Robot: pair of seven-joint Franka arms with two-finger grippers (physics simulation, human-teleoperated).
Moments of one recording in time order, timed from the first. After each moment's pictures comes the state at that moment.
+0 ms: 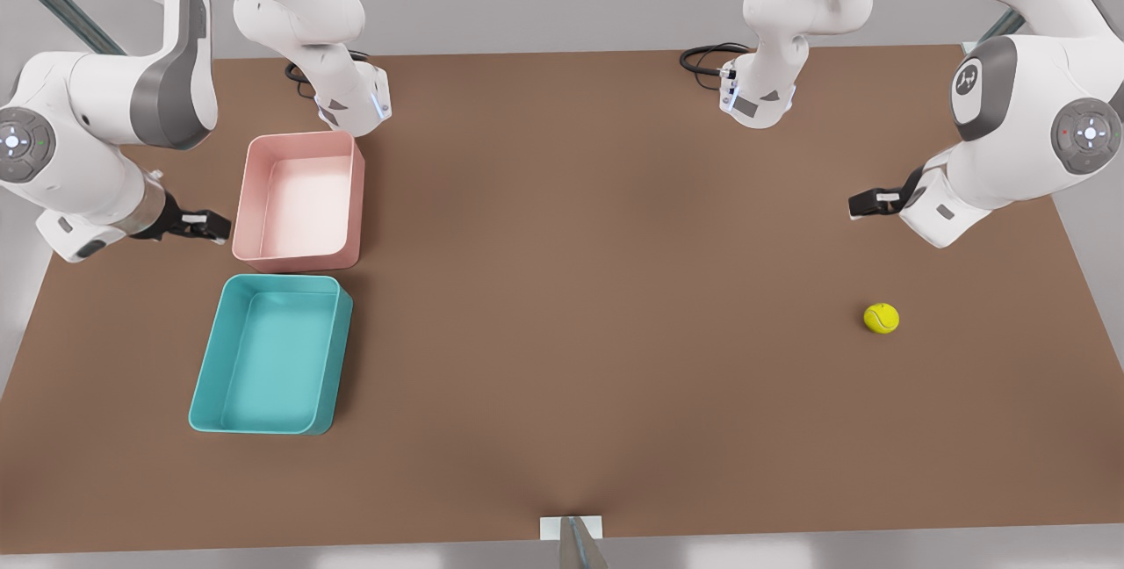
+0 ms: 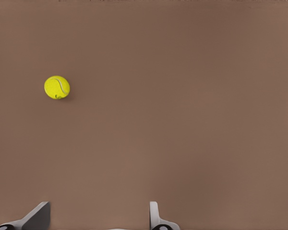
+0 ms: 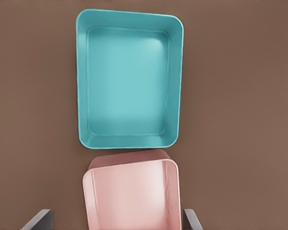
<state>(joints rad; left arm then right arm) -0.06 0.14 0.01 -1.43 -0.04 1.34 -0.09 0.00 0.09 0.00 -1.53 -0.13 1.48 0.03</state>
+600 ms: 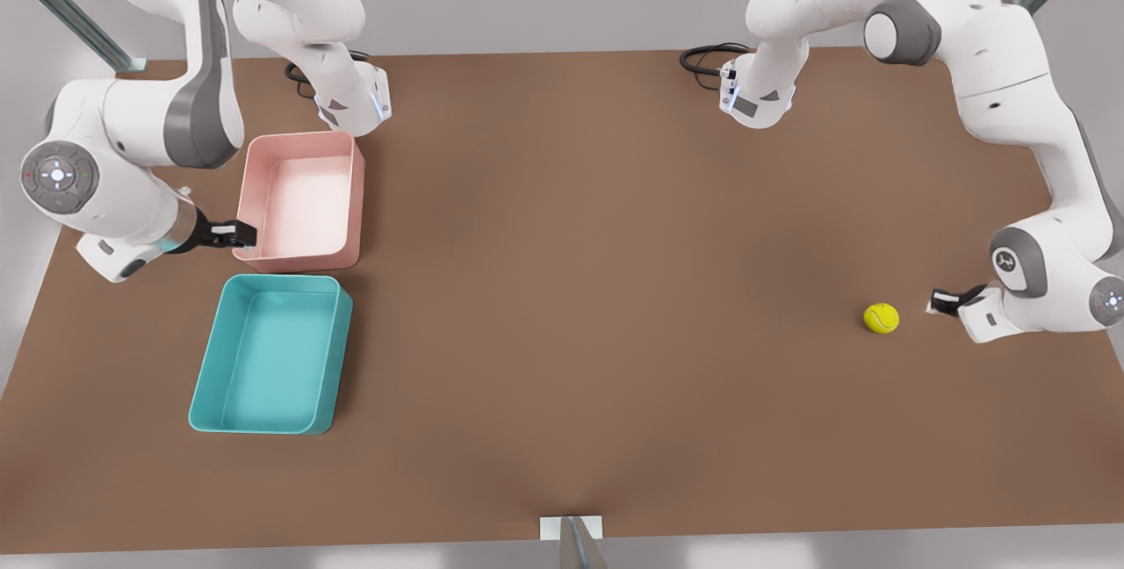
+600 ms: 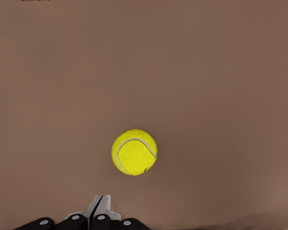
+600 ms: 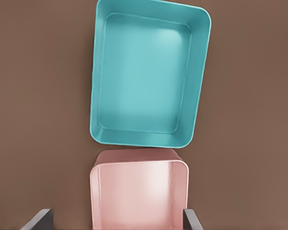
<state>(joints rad) 0.28 0.64 0.08 -1.48 -0.03 1.85 0.83 0.04 0.14 0.00 -1.53 -0.12 1.46 -0.01</state>
